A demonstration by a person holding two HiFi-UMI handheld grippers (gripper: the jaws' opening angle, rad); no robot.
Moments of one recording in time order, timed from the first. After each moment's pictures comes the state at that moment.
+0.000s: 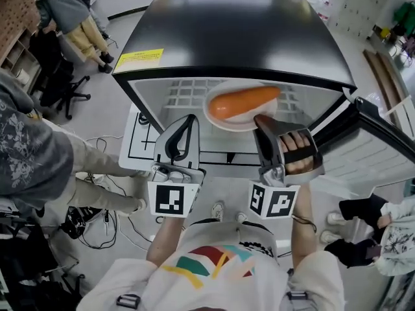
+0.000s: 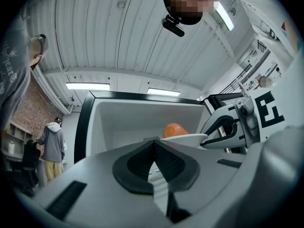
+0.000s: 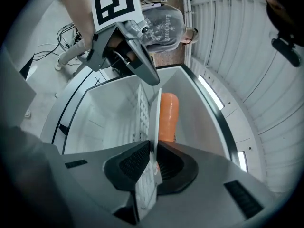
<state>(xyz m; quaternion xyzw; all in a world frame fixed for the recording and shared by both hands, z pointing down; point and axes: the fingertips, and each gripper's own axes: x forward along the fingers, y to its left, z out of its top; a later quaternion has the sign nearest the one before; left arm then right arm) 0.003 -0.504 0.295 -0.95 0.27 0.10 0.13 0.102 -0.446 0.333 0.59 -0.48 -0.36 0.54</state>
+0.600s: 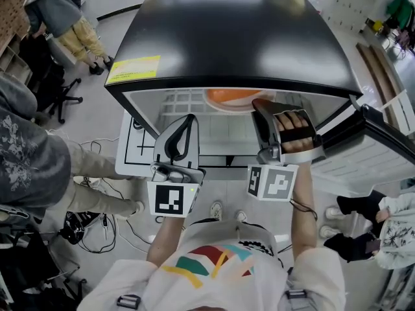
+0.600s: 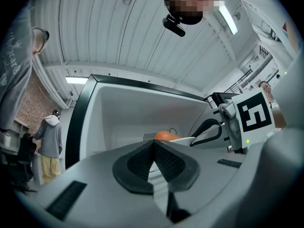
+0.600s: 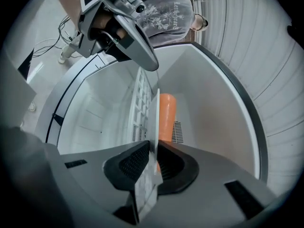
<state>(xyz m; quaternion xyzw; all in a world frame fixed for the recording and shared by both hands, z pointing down) 0.015 -0.528 0.307 -0.95 0.26 0.10 0.11 0.131 -0.493 0.338 0.57 -0.47 -0.32 0.60</state>
